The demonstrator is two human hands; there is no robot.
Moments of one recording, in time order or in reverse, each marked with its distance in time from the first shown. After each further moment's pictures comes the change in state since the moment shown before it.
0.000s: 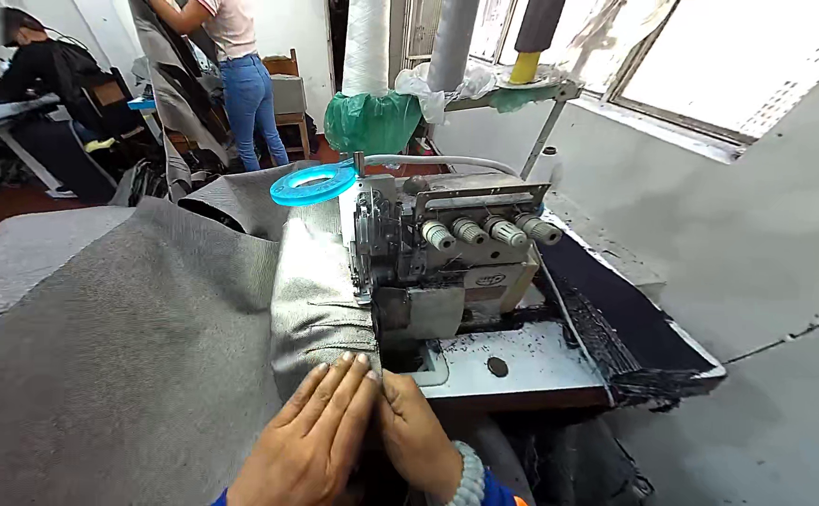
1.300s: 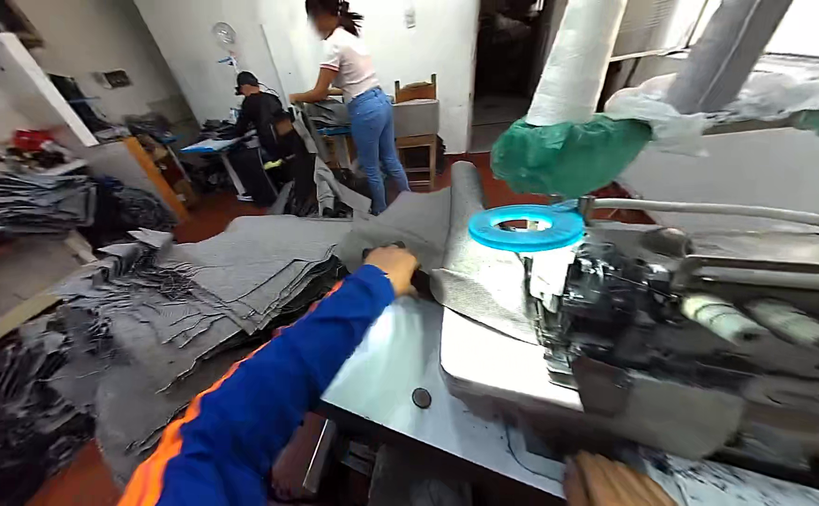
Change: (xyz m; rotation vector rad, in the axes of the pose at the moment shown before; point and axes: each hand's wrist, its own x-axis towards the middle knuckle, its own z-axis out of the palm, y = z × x) left_hand 0.067 -0.227 0.034 0.008 -0.731 -0.596; right_hand -0.014 0.076 -0.003 -1.228 0.262 -0.372
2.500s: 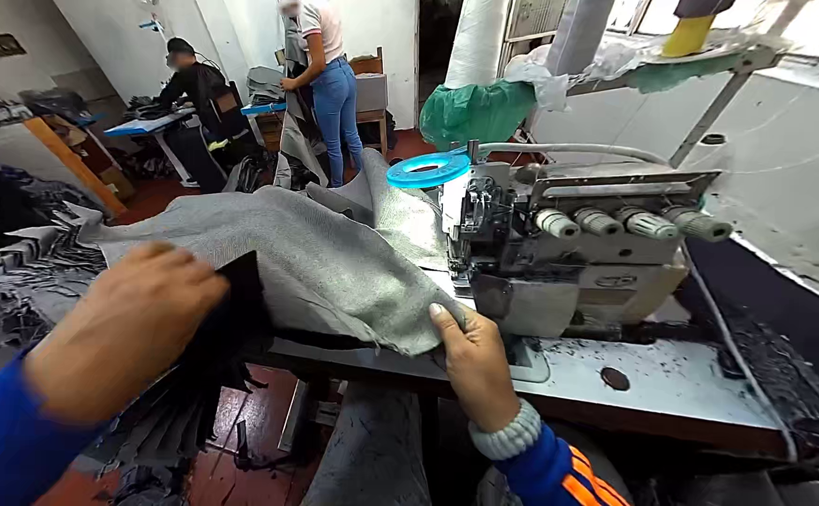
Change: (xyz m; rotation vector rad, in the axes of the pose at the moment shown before) left_hand -0.259 -0.015 -0.065 0.369 0.466 0.325; right_hand 0.080 -0.062 -0.046 1.282 -0.109 0.777
